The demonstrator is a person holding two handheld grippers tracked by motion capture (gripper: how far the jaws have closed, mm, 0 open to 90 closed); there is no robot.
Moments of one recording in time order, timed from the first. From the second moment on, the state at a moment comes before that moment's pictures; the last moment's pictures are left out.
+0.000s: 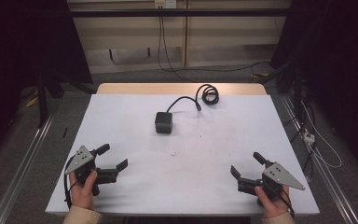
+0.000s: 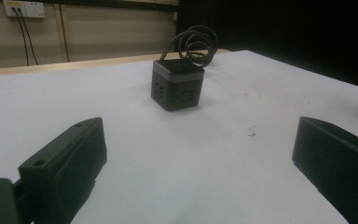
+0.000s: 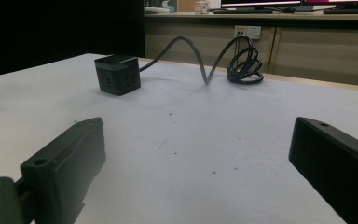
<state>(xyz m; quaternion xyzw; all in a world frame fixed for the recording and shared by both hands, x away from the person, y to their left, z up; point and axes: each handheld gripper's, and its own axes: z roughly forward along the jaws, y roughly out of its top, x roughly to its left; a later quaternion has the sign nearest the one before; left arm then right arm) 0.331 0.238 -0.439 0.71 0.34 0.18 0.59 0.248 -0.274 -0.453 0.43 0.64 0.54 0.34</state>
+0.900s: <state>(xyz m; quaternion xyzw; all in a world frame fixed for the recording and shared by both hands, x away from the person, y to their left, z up) 0.348 0.215 -0.434 0.71 0.35 0.19 0.59 0.250 -0.277 -0.453 0.44 0.64 0.54 0.34</state>
